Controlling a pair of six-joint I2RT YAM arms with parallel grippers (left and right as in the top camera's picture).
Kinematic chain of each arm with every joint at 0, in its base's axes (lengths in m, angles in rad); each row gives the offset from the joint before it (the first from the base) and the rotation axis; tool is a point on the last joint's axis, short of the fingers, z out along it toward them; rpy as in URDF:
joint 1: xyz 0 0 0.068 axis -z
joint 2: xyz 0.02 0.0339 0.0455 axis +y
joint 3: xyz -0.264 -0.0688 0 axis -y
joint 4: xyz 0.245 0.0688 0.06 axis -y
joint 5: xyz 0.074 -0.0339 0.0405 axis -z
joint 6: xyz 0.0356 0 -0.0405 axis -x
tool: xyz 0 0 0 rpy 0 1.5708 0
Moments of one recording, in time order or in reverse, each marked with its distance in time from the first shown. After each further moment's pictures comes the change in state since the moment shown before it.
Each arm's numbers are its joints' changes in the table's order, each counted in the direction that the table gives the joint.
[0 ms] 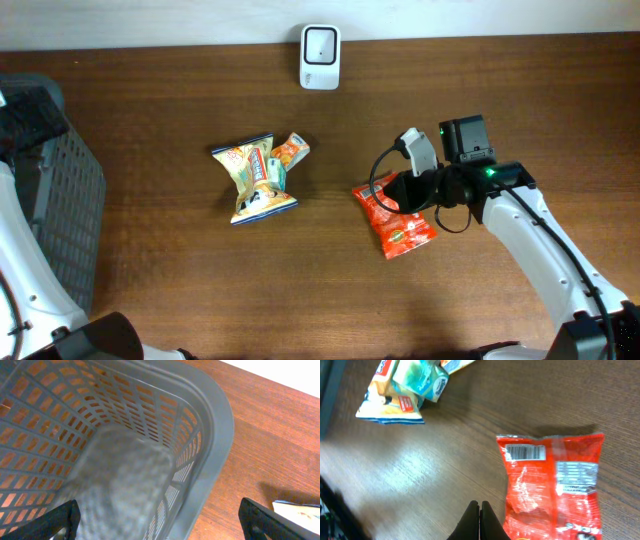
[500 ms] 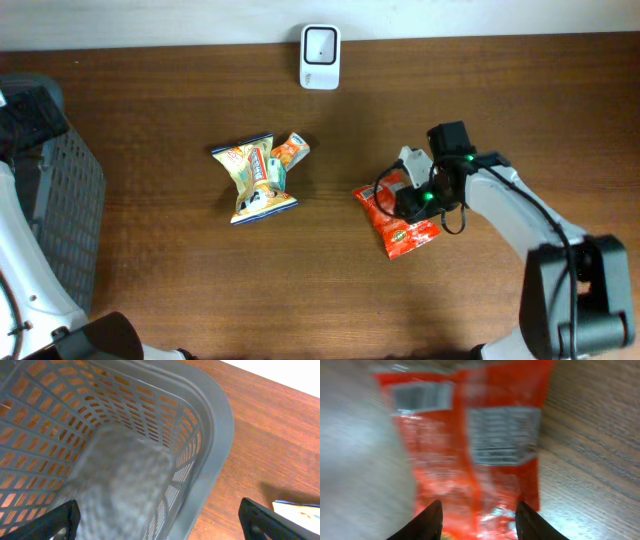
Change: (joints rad) left arm 0.000 0.000 0.000 0.000 0.000 0.000; right arm 0.039 0.236 0.003 -0.049 0.241 0.153
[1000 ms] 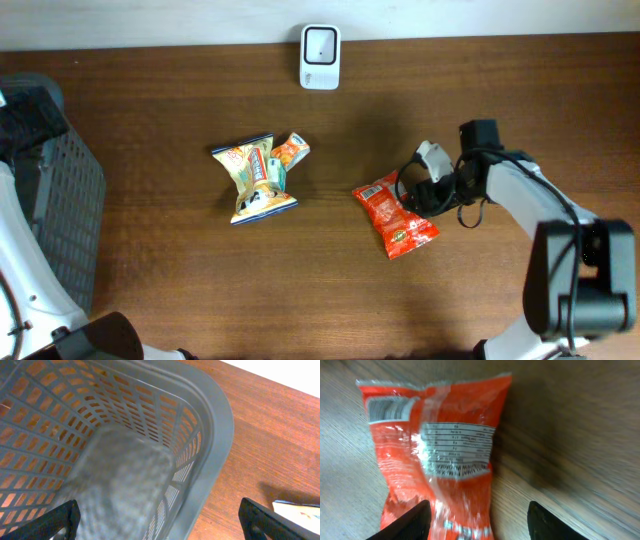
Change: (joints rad) left arm 0.000 0.000 0.000 0.000 0.000 0.000; right arm 0.142 0.082 0.000 0.073 -0.179 0.195
